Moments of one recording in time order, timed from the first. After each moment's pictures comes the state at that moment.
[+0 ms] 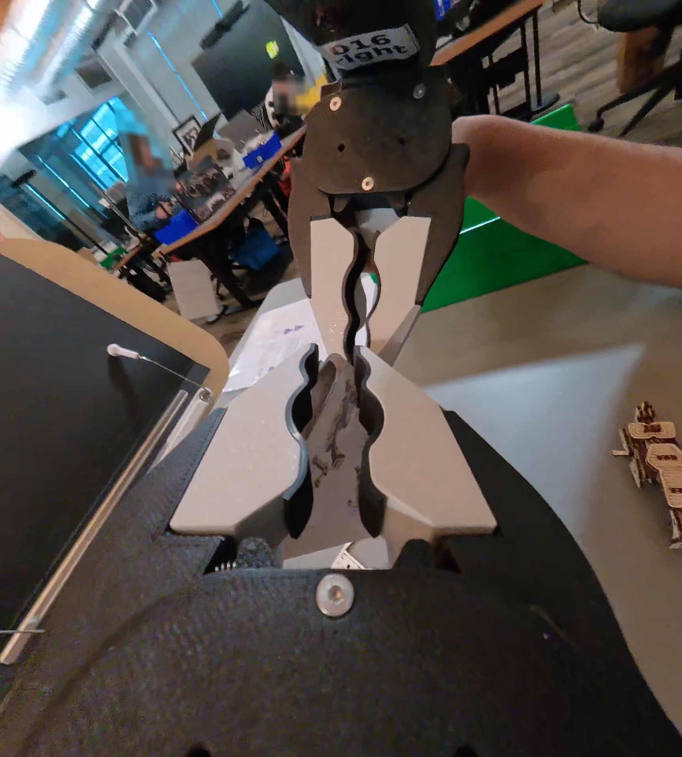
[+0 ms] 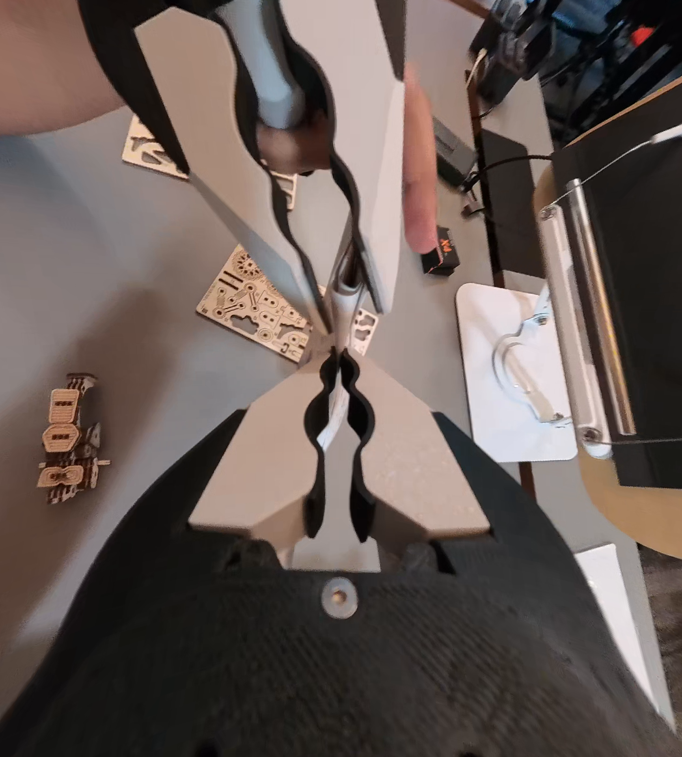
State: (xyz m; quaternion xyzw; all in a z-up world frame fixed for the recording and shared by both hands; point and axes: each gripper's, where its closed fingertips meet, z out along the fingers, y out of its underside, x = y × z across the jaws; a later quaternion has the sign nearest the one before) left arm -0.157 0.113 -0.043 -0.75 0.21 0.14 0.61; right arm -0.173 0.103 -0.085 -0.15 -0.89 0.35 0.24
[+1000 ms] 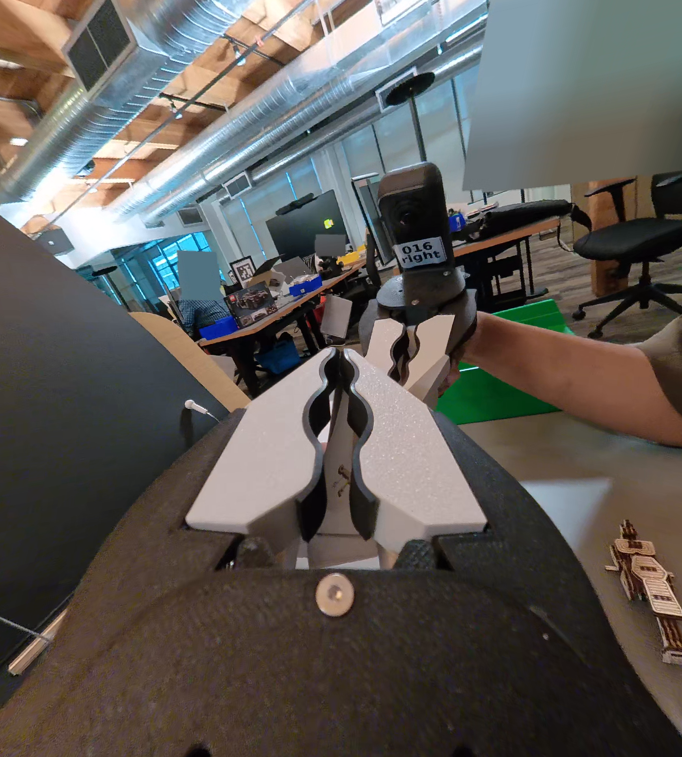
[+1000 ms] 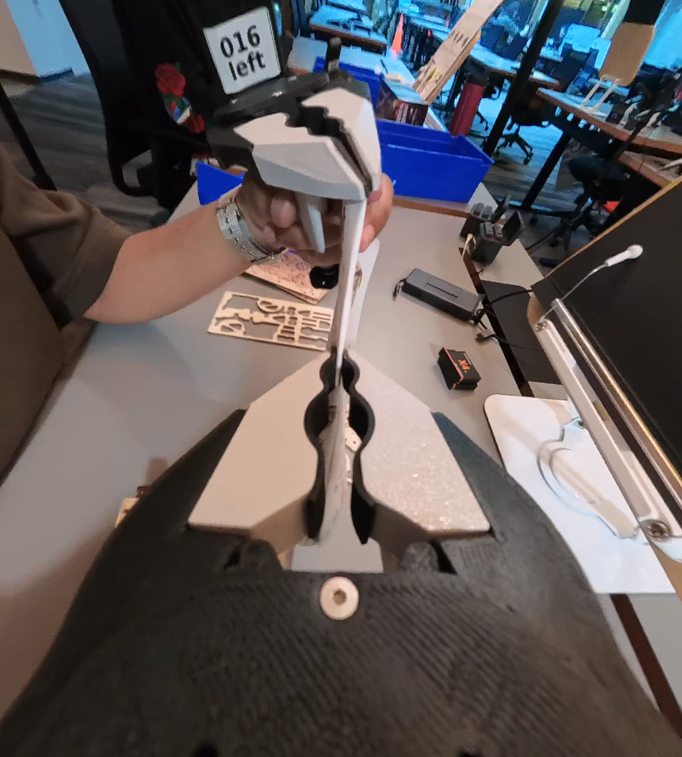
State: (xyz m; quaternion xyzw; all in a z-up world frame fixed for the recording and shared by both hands) left arm -0.171 0.071 0.033 -0.63 0.15 0.09 0.76; right arm -0.166 0.078 -0.036 -0.14 -0.79 0.55 0.20
